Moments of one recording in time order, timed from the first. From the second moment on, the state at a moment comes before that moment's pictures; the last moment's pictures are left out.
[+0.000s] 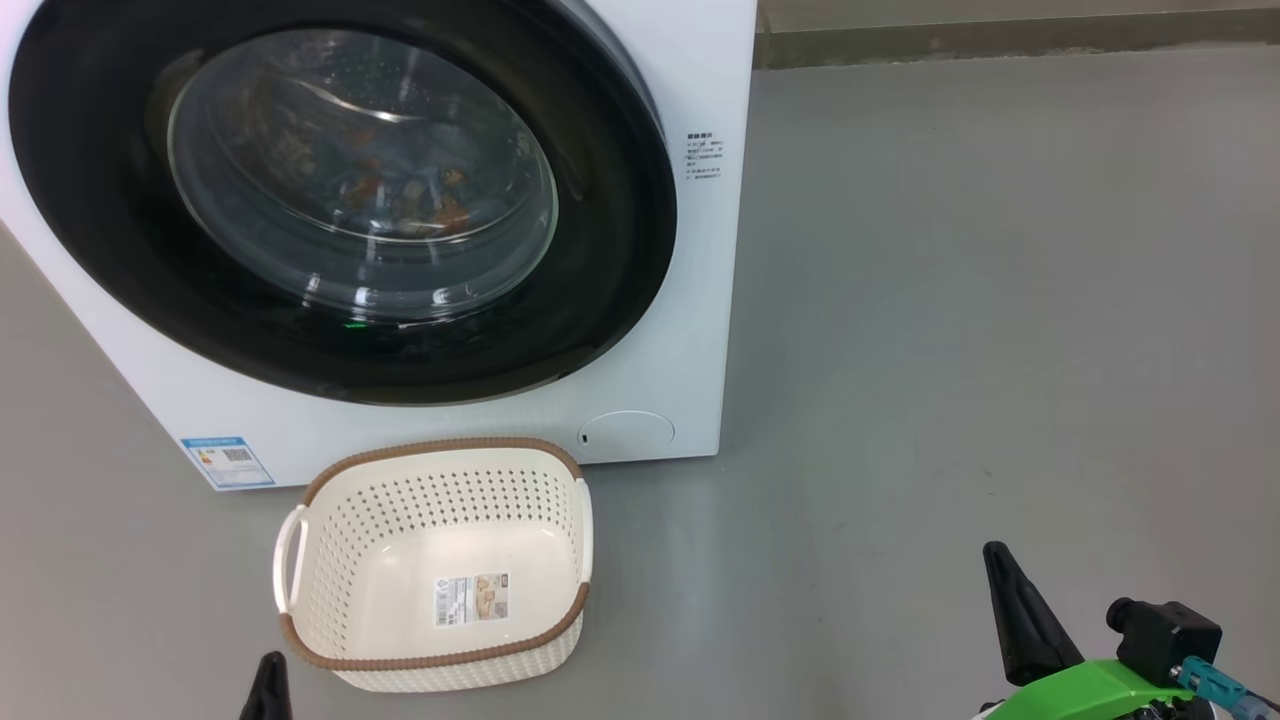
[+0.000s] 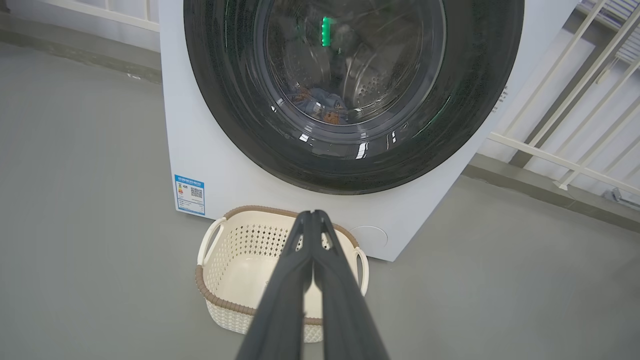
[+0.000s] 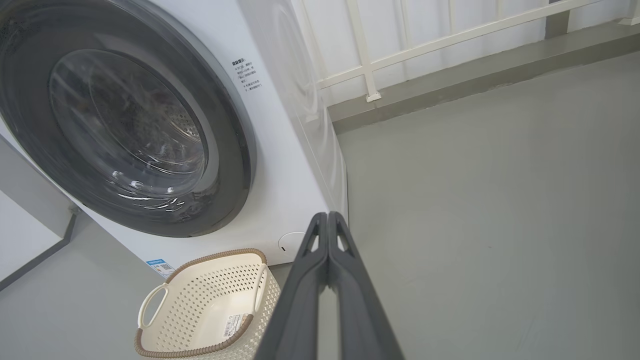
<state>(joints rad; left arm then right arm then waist) 0.13 0.01 0.05 0.21 -0.37 -0.13 -0.21 -0.03 -0.04 -0.05 0.30 0.36 0.13 -0.21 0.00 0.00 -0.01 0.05</state>
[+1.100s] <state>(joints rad) 0.08 0.02 0.06 0.23 -0.74 -0.13 -0.11 -0.04 -0.04 -0.07 0.29 0.74 0.13 -0.11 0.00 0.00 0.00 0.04</state>
